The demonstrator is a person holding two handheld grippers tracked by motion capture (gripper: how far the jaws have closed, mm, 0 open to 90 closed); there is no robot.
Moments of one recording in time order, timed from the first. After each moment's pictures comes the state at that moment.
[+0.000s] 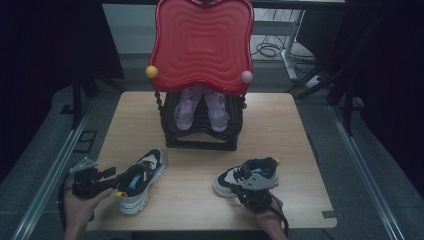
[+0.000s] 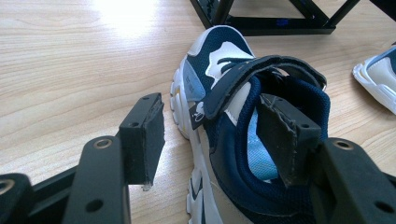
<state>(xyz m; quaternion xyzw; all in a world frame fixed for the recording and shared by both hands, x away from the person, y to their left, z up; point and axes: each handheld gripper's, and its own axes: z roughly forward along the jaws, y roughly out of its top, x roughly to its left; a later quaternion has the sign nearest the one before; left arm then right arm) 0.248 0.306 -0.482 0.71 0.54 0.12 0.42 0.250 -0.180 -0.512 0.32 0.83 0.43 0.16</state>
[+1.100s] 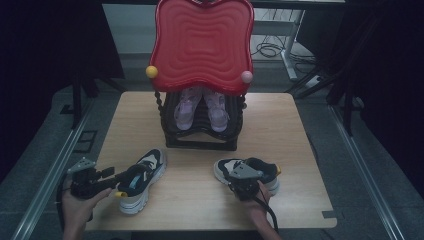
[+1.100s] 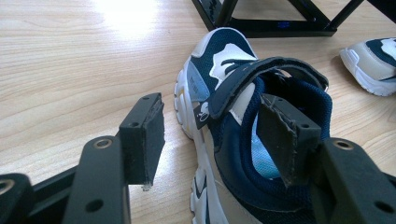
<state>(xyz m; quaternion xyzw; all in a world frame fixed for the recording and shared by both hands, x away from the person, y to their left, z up) 0.246 0.310 -0.481 0.71 0.55 0.13 0.43 0.276 -0.146 -0.511 0.35 0.82 0.40 0.23</state>
